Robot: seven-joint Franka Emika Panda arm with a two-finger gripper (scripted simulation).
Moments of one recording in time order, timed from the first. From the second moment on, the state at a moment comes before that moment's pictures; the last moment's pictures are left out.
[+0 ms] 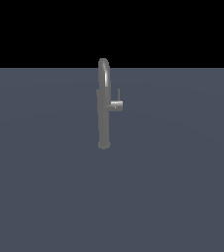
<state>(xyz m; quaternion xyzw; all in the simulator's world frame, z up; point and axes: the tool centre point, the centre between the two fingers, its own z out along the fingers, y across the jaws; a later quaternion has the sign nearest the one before) -0.242 0.007 0.482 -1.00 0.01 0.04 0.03</state>
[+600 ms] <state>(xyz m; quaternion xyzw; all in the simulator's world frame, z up) -0.189 0.012 0.472 -0.99 0.08 0.11 0.09</state>
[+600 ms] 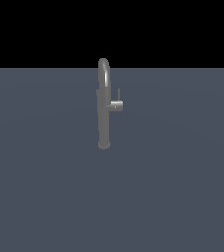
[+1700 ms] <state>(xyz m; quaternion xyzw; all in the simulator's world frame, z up) -0.069 0.005 0.417 -0.90 0.24 0.28 0.24</state>
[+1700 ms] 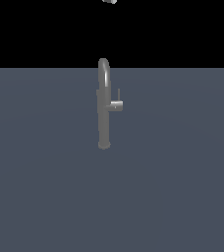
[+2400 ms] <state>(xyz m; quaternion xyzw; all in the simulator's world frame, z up) 0.000 -0.010 0.348 -0.78 0.35 0.40 0.35</state>
